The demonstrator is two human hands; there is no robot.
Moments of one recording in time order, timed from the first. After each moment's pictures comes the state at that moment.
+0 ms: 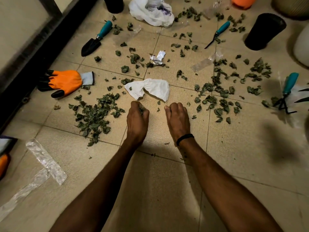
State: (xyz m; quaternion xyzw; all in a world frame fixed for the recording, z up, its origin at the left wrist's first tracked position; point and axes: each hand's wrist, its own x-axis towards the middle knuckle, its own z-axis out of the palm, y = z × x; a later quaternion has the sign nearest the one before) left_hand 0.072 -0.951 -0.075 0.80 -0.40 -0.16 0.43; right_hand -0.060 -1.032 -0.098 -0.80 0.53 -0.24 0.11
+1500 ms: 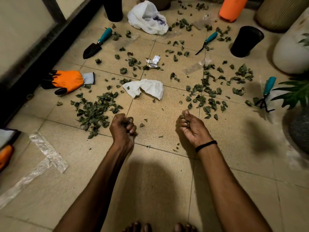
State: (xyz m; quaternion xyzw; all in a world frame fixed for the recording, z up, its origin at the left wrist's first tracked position) left_hand 0.062 -0.890 -0.037 0.48 0.08 -0.49 0.72; right_hand -0.141 -1.013 -0.034 -0.10 0.44 -0.37 0.81
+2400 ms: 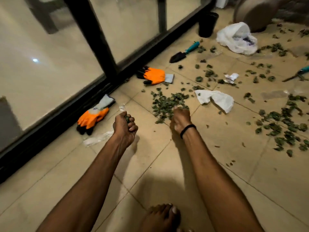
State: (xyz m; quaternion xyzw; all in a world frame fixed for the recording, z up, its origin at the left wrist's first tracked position) left_hand 0.180 -0.717 0.036 0.46 0.24 -0.34 0.78; right_hand 0.098 -0.899 -0.004 -0.48 0.52 -0.13 0.70
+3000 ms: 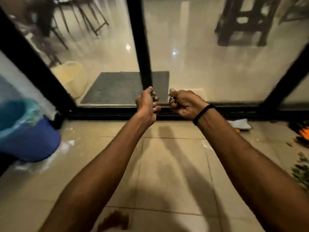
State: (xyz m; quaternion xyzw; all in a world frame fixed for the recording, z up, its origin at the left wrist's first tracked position) left_hand 0.221 -0.348 0.177 0.44 0.27 0.08 0.85; right_hand 0.240 -0.468 0.198 -0.57 0.08 0.24 0.78
